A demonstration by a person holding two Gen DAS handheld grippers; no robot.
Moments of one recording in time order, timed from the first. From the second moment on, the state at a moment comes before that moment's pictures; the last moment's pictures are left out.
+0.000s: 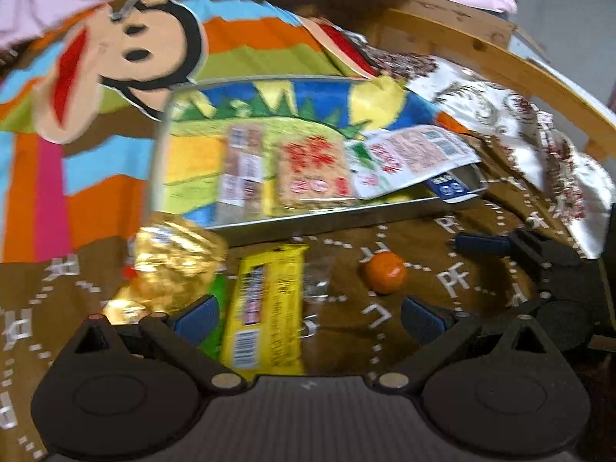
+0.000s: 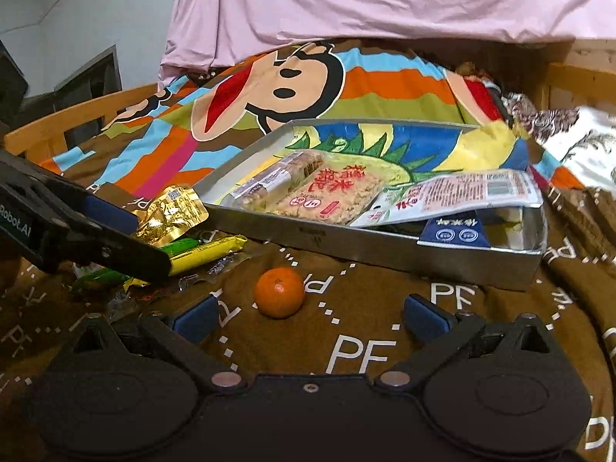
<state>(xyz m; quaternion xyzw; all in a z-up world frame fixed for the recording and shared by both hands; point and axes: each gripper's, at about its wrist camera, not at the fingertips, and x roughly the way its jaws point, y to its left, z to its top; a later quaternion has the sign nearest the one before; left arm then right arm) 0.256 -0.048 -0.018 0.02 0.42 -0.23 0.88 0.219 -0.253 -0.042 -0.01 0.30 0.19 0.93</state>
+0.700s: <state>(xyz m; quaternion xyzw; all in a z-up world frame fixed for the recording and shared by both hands) 0.296 -0.022 -0.050 -0.05 0.48 -0.29 0.83 0.237 -0.231 -0.055 -0.03 0.30 0.21 0.93</state>
